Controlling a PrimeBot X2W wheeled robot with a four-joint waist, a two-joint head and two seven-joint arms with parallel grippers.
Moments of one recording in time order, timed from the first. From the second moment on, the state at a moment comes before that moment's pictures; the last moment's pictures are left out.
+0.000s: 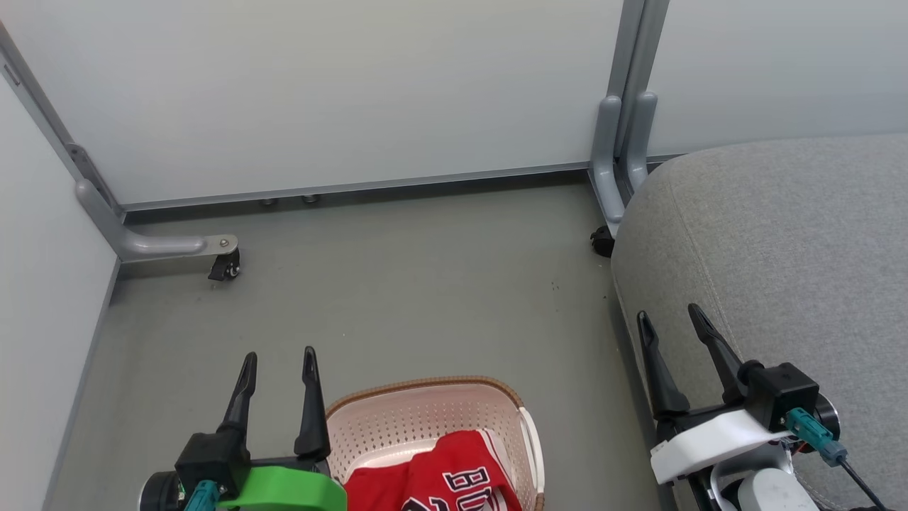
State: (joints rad) left arm 0.04 0.05 -0.21 0.11 -0.27 0.09 -0.26; right arm -0.04 -0.06 0.11 0.17 0.18 0.13 -0.26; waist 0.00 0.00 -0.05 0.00
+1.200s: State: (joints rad) left arm -0.34 0.16 -0.39 0.75 0.09 -0.02 -0.26; right arm -0.19 -0.06 0.12 0.10 0.22 0.13 -0.26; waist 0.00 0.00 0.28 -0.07
